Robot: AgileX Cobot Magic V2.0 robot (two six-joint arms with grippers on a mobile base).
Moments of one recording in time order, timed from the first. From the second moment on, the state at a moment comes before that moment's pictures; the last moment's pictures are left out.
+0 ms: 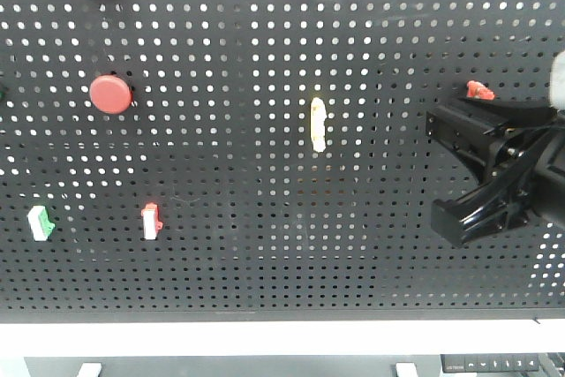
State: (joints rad) left arm 0.07 -0.01 0.03 -0.05 0.06 0.20; right arm 0.50 1.00 -1.01 -0.30 0.06 0.09
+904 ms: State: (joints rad) left arm 0.07 -0.01 0.03 -0.04 0.09 0.20; right arm 0.48 0.87 -0.89 -0.30 0.07 0.05
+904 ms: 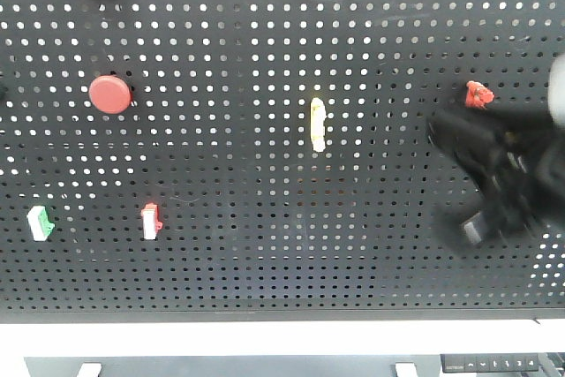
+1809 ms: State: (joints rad) left arm 0.07 -0.01 0.03 -0.04 0.09 0.20; right arm 0.05 -0.01 0.03 -0.13 0.16 0.14
